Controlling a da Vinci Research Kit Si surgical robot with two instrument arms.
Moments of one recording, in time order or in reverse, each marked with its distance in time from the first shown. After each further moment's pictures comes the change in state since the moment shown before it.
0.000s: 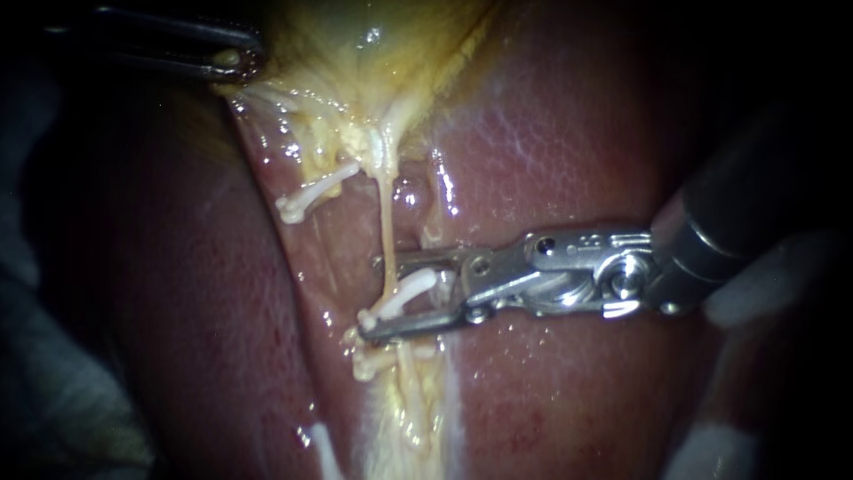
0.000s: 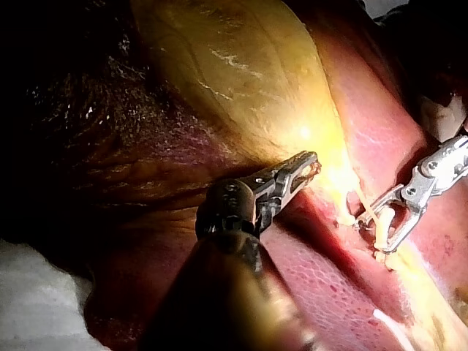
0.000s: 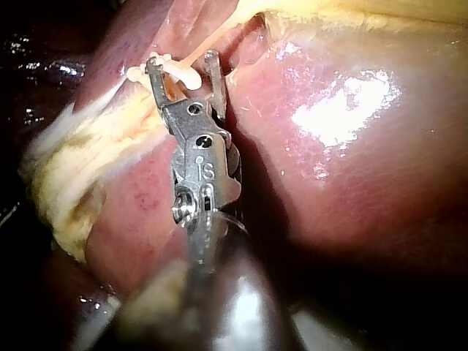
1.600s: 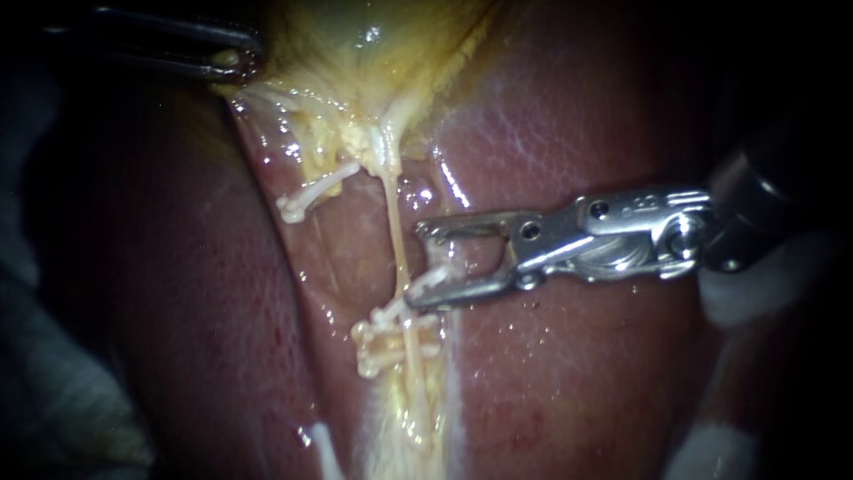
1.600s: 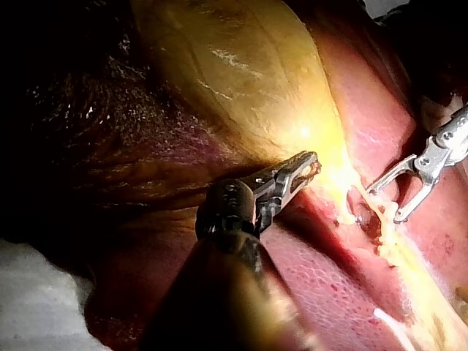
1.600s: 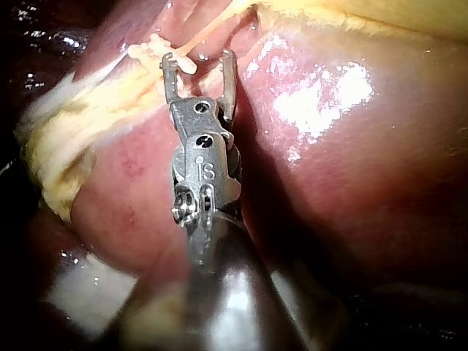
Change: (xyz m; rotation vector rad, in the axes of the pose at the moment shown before) right arm 0.003 0.000 -0.008 -0.113 -0.040 -0.140; left arm 0.000 0.000 0.000 0.000 0.000 0.000
